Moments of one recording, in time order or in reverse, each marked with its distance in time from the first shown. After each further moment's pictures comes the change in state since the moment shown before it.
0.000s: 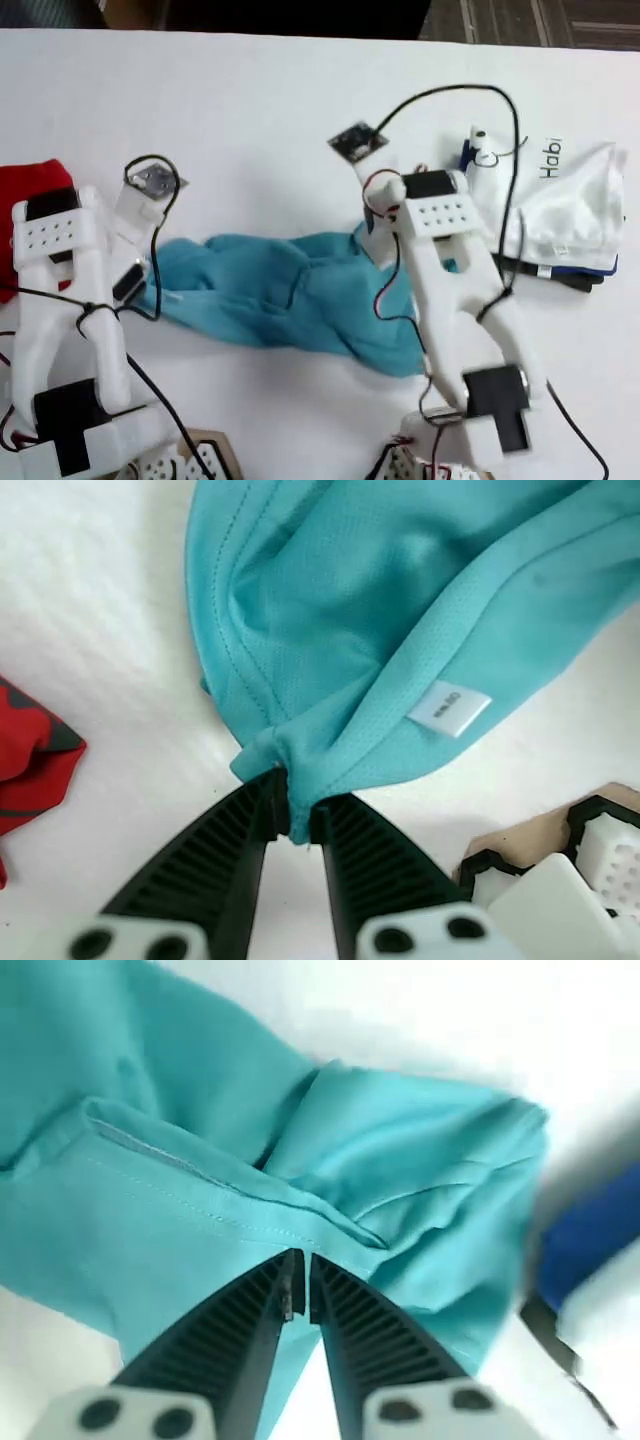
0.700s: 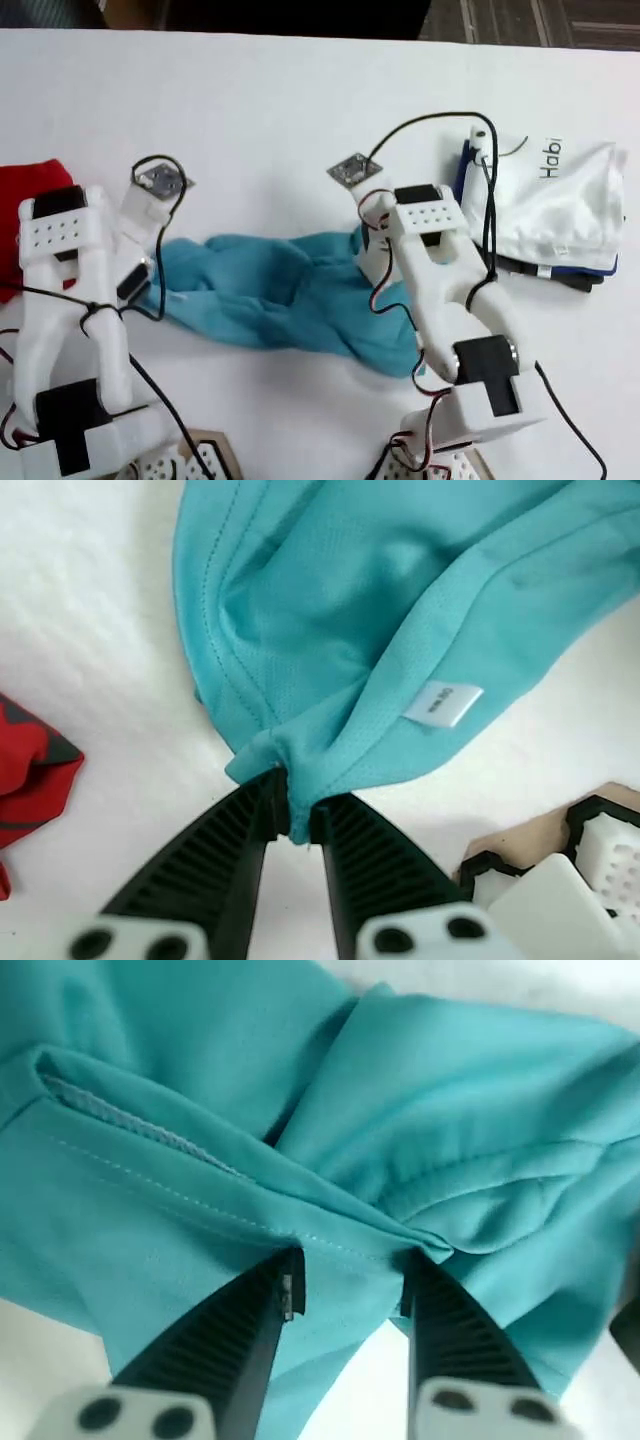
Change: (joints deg) left arm 1.3 0.0 0.0 -0.1 0.0; right arm 0.1 10.2 6.1 -5.4 0.0
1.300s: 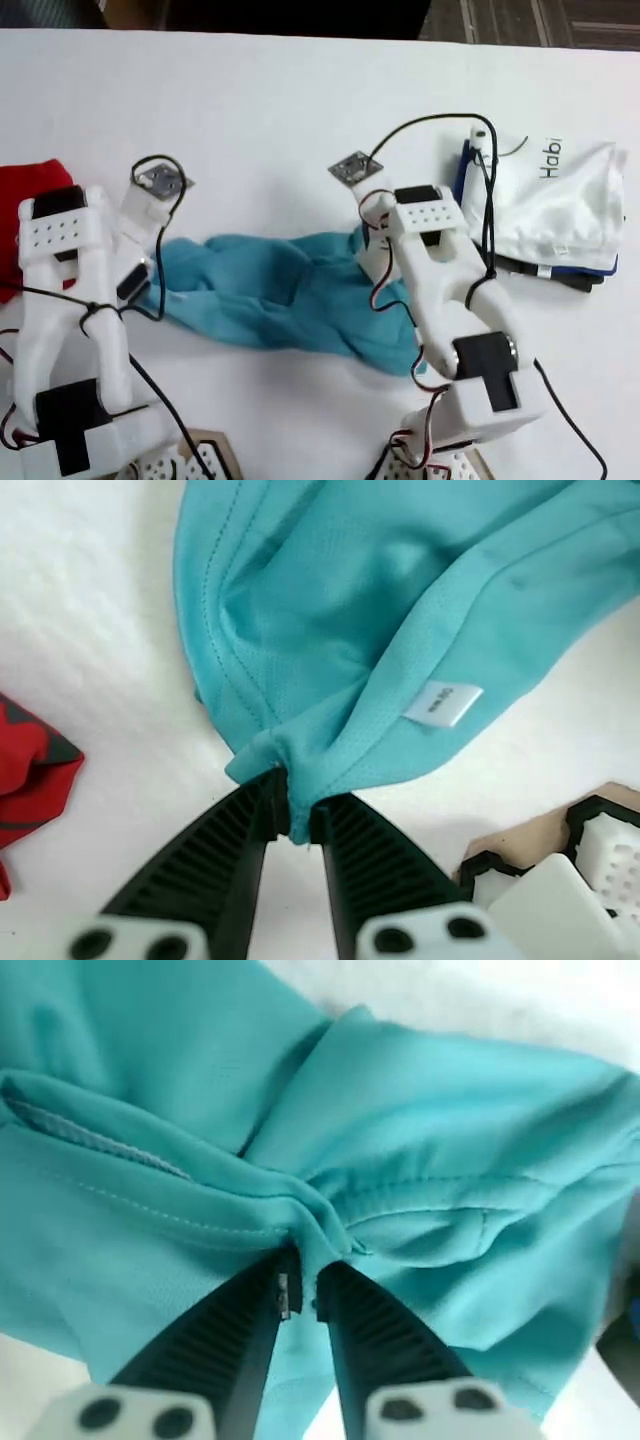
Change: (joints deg) left arm 0.0 0.0 0.0 0.0 0.0; right arm 0.3 -0.9 0.1 -2.5 0.0
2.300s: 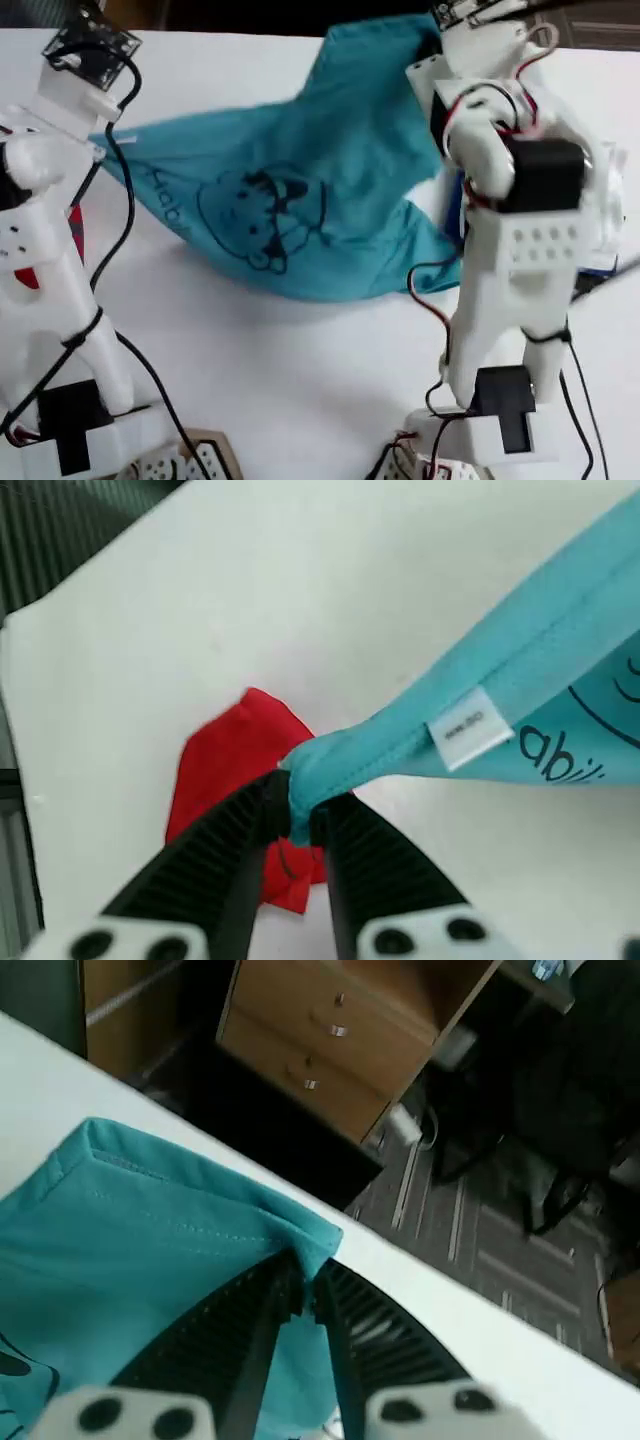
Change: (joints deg) left arm 1.7 0.1 -57.6 13.5 9.1; right arm 4.3 -8.1 -71.6 13.5 0.0
